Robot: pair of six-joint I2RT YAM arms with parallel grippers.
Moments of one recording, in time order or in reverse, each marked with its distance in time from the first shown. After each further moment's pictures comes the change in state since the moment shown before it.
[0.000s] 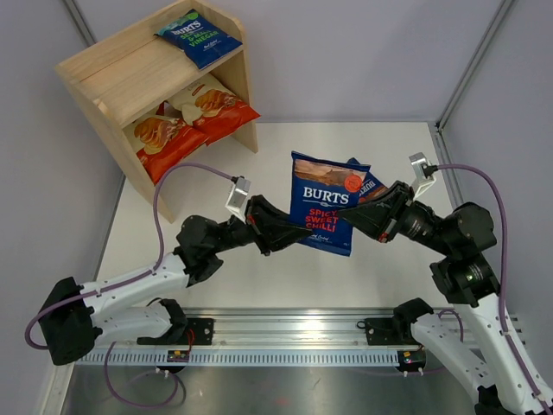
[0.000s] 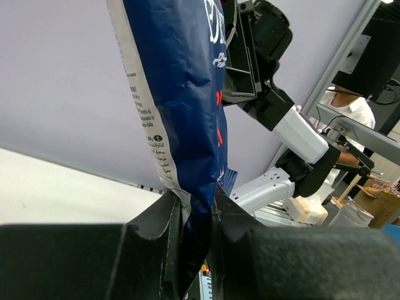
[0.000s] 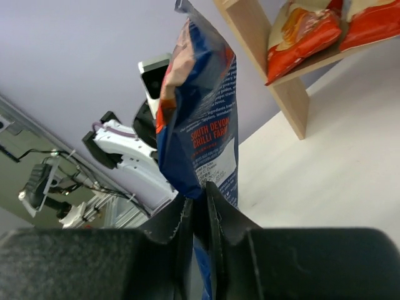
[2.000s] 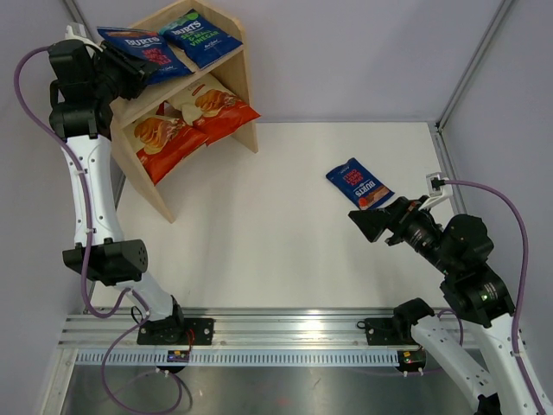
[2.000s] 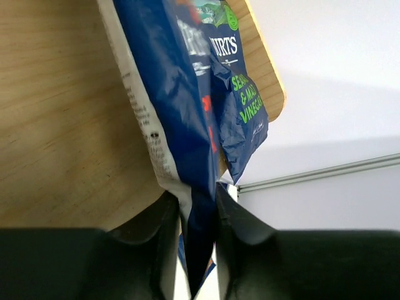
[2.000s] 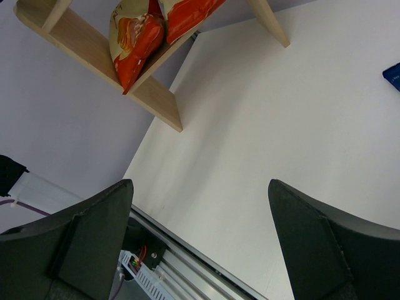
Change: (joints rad) left arm 1.120 0.630 1.580 -1.623 -0.104 -0.185; right arm 0.000 -0.106 0.019 -0.497 0.482 -0.190
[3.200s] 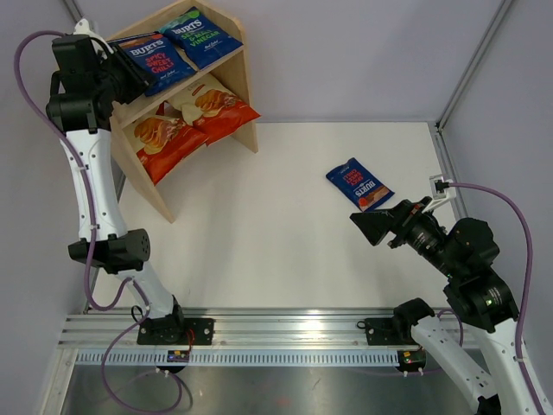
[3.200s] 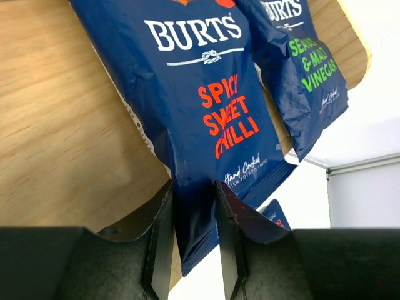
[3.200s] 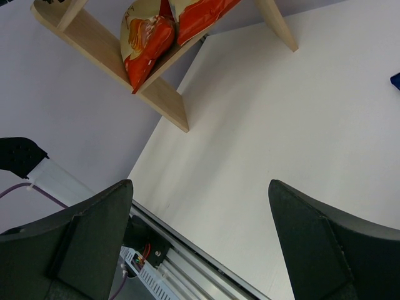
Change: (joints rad) left arm -0.035 0.095 0.259 -0.319 -0.140 0.345; right arm 0.000 -0.022 0.014 -0.009 -0.018 0.001
